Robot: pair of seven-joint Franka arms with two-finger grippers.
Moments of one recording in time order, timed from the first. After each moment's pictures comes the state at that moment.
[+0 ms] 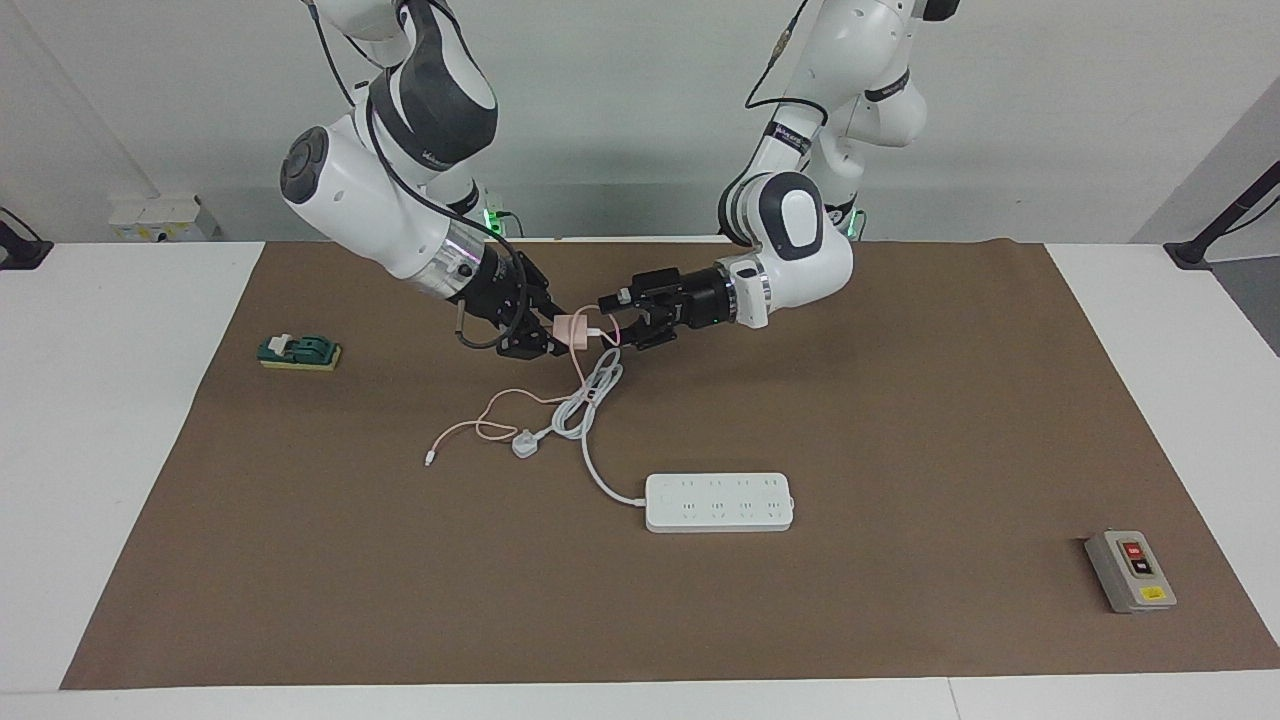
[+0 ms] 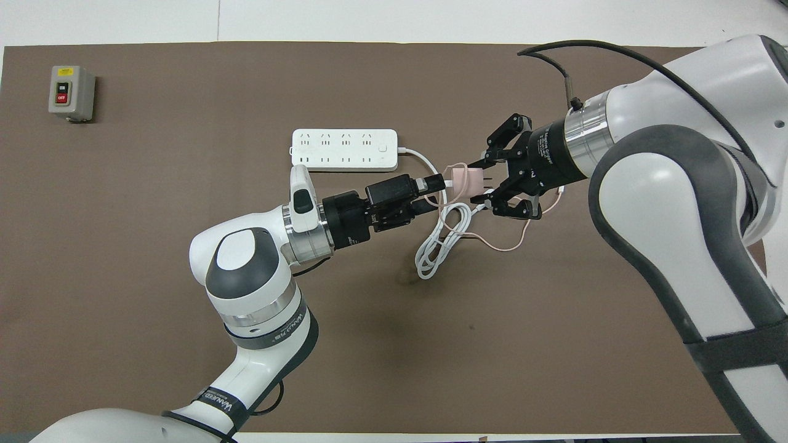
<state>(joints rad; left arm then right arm) -0.54 0.18 -0.06 -2.05 -2.10 2.21 0.68 0.17 0.16 0.06 -1.69 0.62 1.85 1.64</state>
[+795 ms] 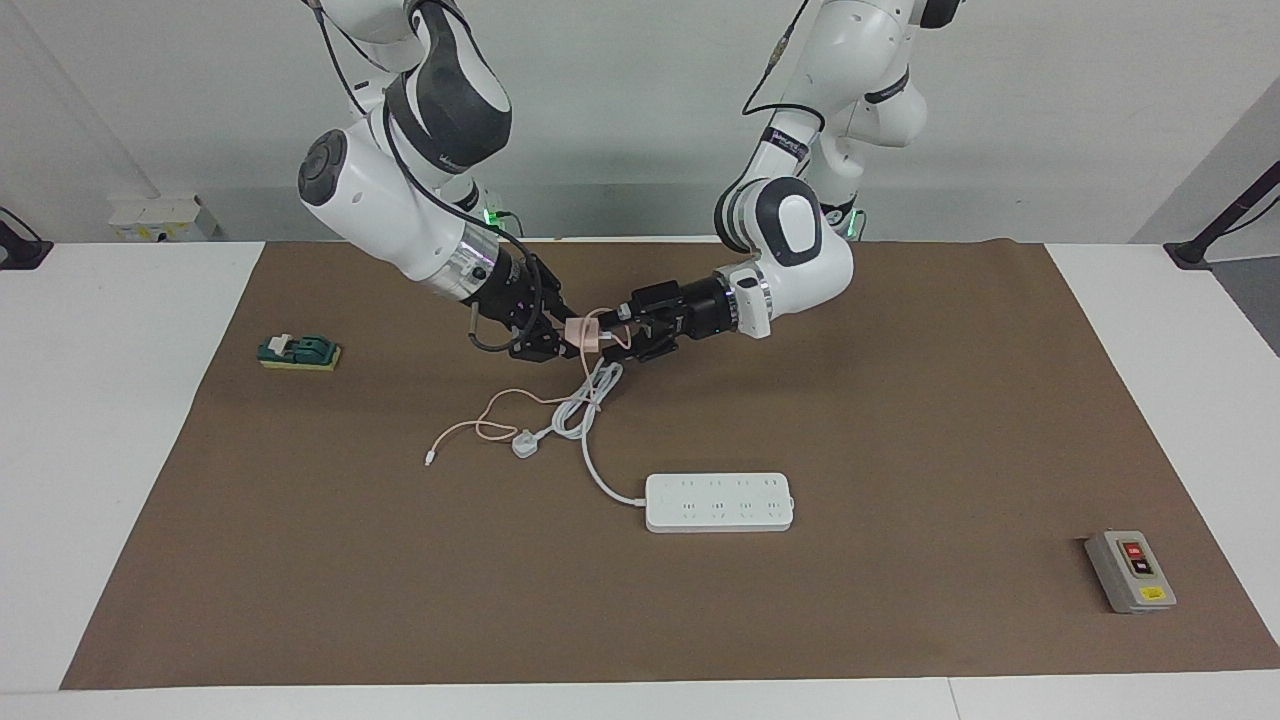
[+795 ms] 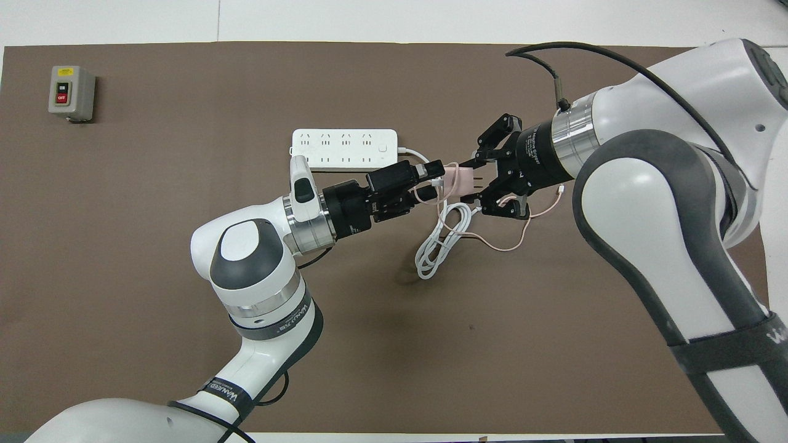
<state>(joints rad) -0.54 0.22 -0.06 -1.99 -2.10 2.27 0.66 0.20 0.17 0.06 -1.69 0.62 1.88 1.67</state>
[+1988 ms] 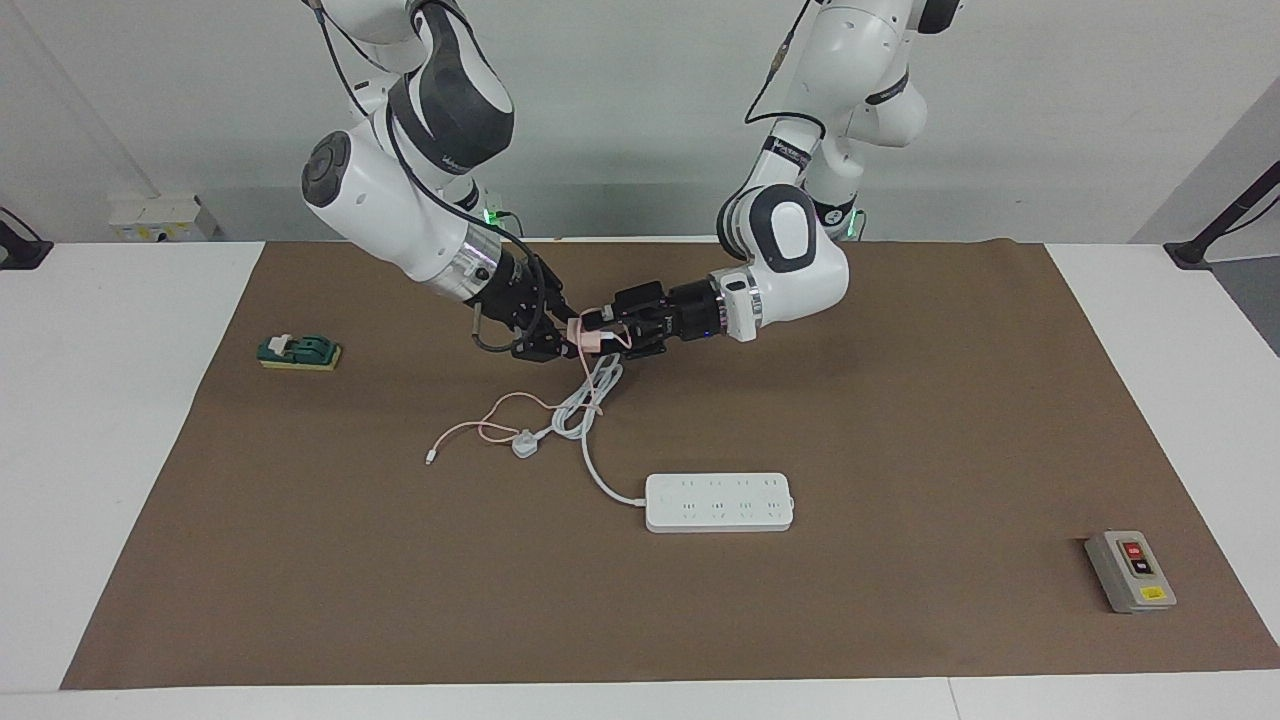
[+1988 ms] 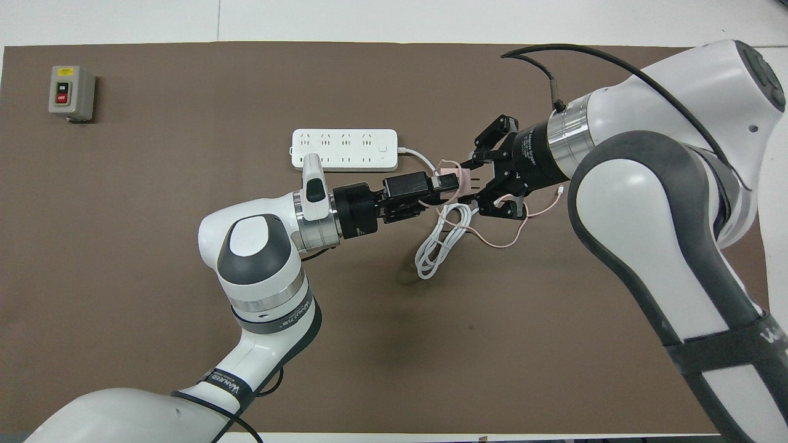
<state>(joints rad) -0.54 0.23 -0.06 -1.98 -2.01 2.20 0.66 0.20 0.17 0.06 -1.69 0.62 1.88 1.67</state>
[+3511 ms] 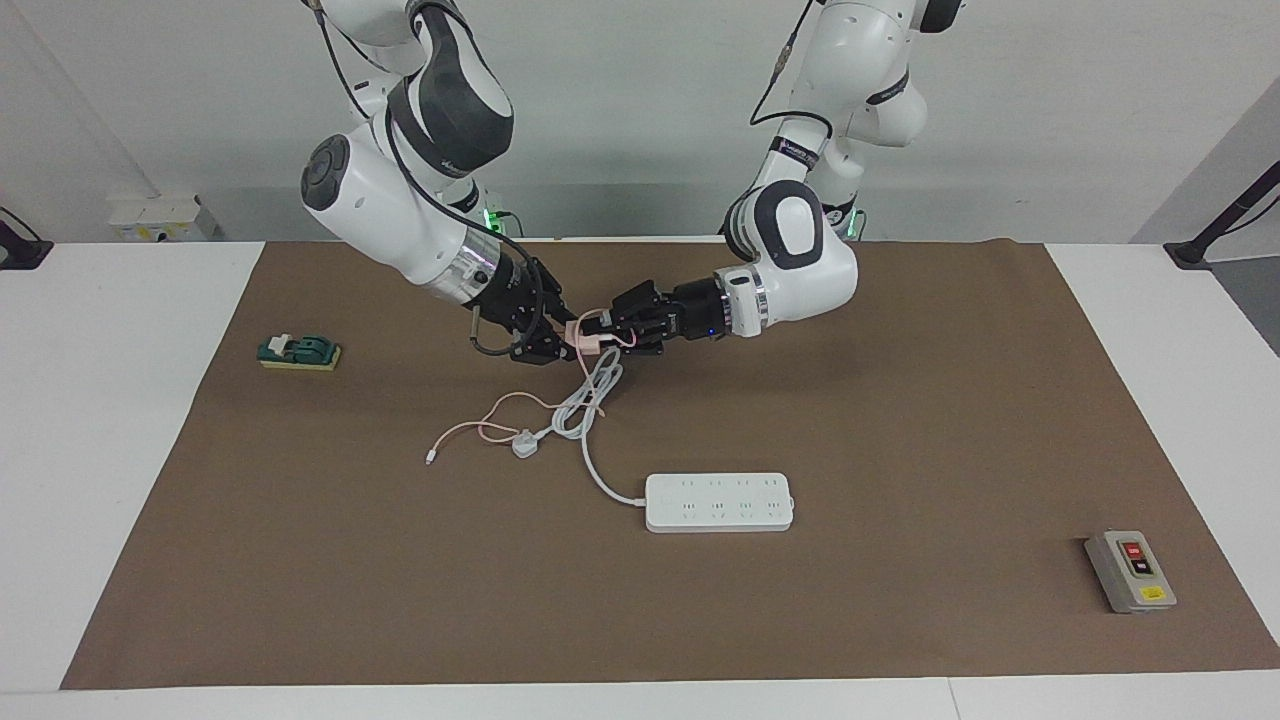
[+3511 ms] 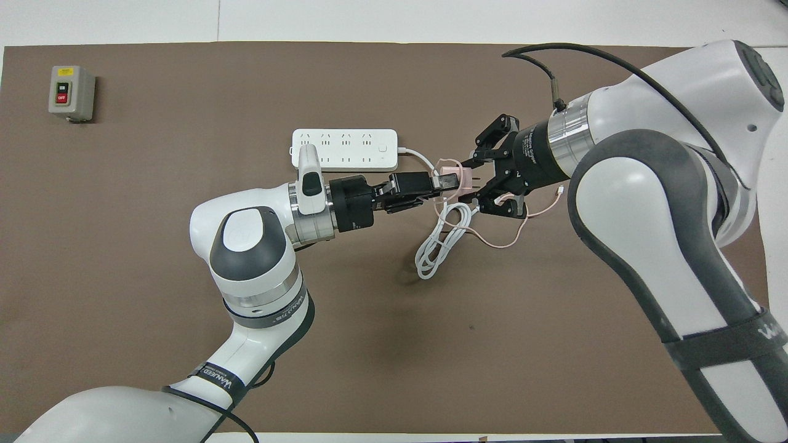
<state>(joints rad) -0.54 0.23 -0.05 -1.95 -1.94 2.20 0.67 0.20 0.17 0.05 -1.69 0.62 1.89 1.67</state>
